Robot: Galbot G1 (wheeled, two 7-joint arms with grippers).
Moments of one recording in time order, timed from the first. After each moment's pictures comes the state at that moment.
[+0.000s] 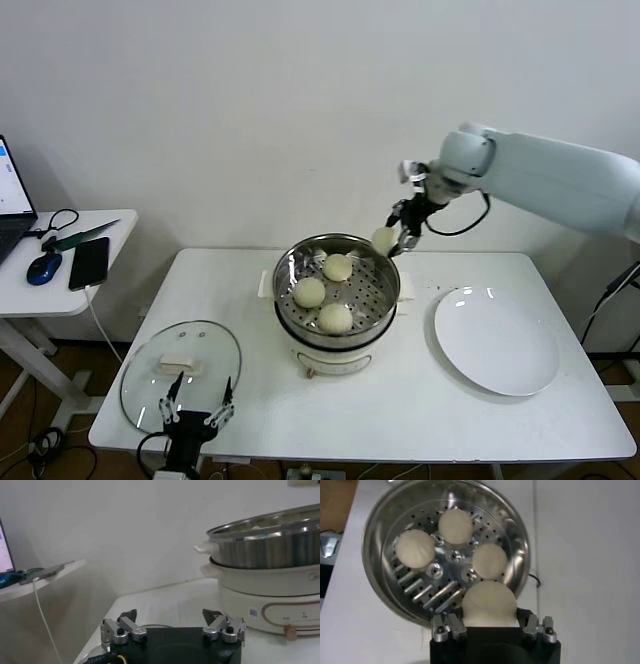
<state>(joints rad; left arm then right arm) 1.77 -1.52 -0.55 -2.04 0.16 -0.01 -0.06 0.77 1.06 -1.59 1.13 0.78 -0.31 -0.96</state>
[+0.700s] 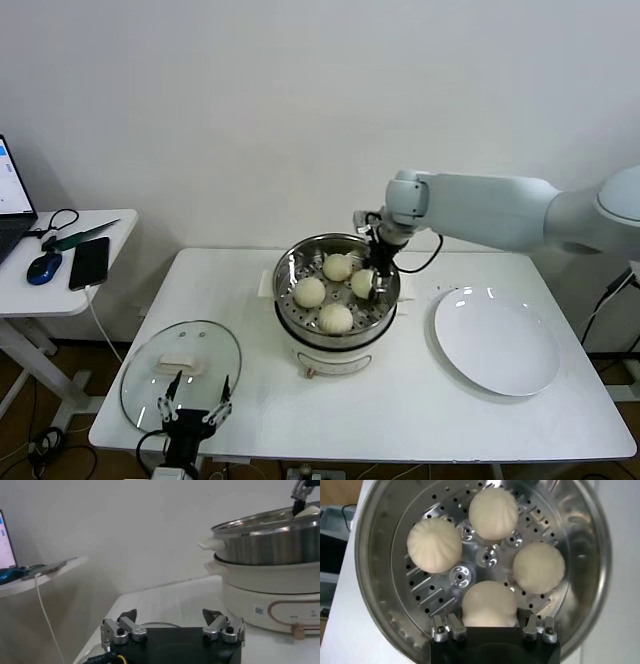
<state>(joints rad) 1.74 -1.52 -0.56 -2.01 0.15 -0.01 -0.06 0.68 1.20 -1.71 1.11 0.79 -0.34 -0.91</state>
